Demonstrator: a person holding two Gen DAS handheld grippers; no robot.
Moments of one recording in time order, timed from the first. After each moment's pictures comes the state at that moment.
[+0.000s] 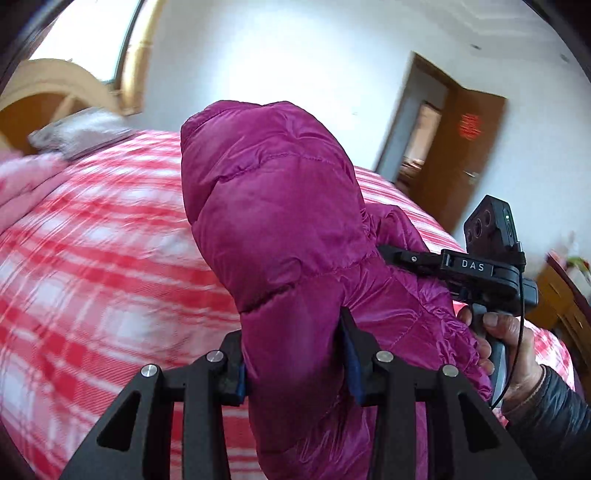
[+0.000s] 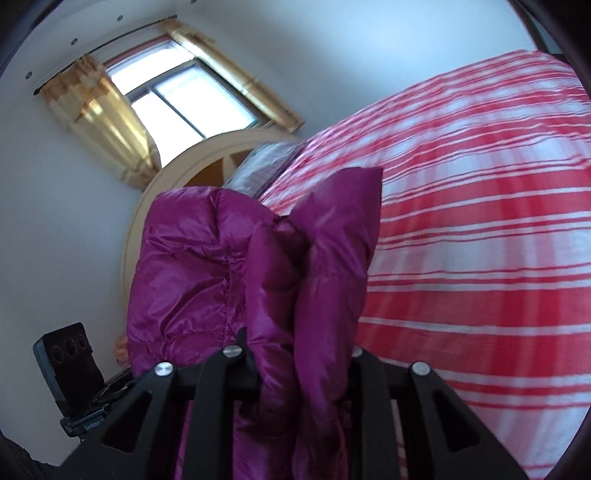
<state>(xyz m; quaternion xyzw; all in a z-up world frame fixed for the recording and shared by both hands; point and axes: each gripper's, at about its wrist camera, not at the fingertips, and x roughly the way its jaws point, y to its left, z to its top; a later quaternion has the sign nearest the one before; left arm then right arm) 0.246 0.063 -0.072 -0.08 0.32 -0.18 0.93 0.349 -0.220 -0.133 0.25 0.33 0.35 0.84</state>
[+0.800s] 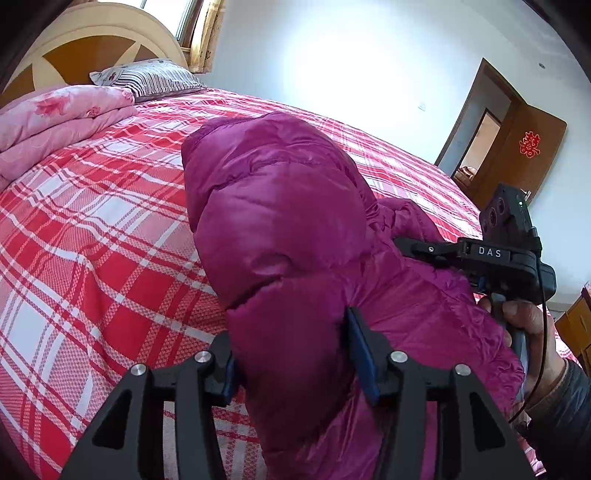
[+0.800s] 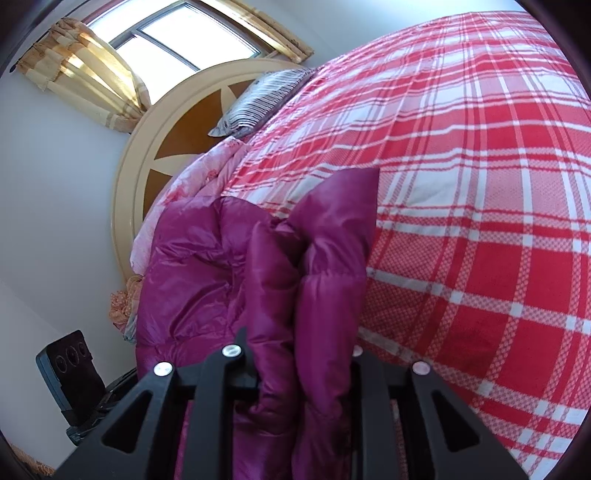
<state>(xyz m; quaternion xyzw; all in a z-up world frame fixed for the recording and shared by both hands) 0.247 0.126 -0.129 -0.12 0.37 -0.09 0.92 0.404 -0.114 -0.191 0.21 0.44 0.38 0.79</state>
